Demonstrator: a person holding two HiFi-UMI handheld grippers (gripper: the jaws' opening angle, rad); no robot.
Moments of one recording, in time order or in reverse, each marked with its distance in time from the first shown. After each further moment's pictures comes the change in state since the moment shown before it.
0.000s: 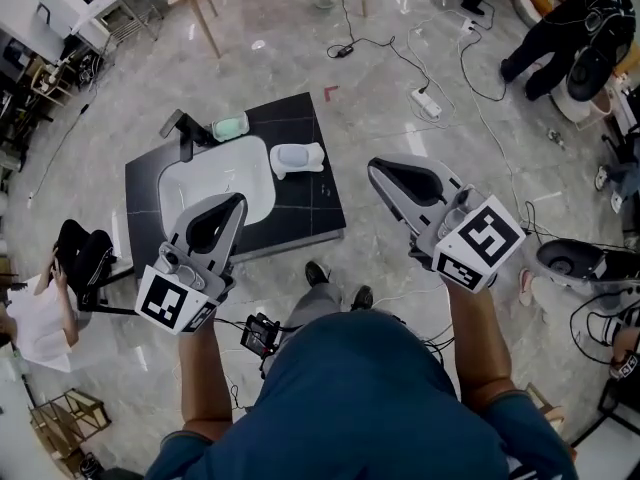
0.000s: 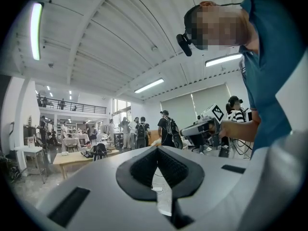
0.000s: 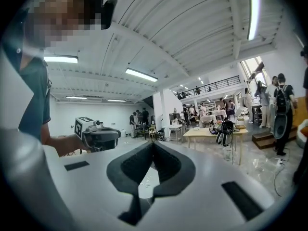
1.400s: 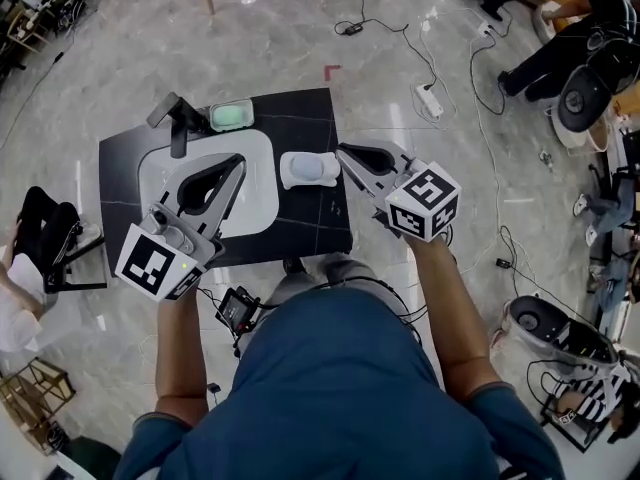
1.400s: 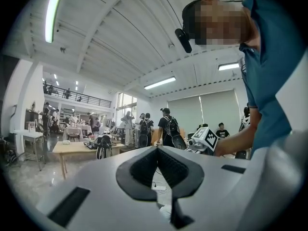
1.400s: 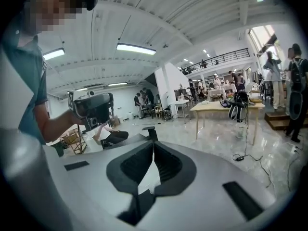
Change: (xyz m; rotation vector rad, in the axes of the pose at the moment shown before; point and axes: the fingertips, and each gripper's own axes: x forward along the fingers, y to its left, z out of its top) left arm 0.019 0.166 -0.067 -0.114 0.000 0.008; right arm 0.217 -0.057 -0.139 0.088 0.282 0.118
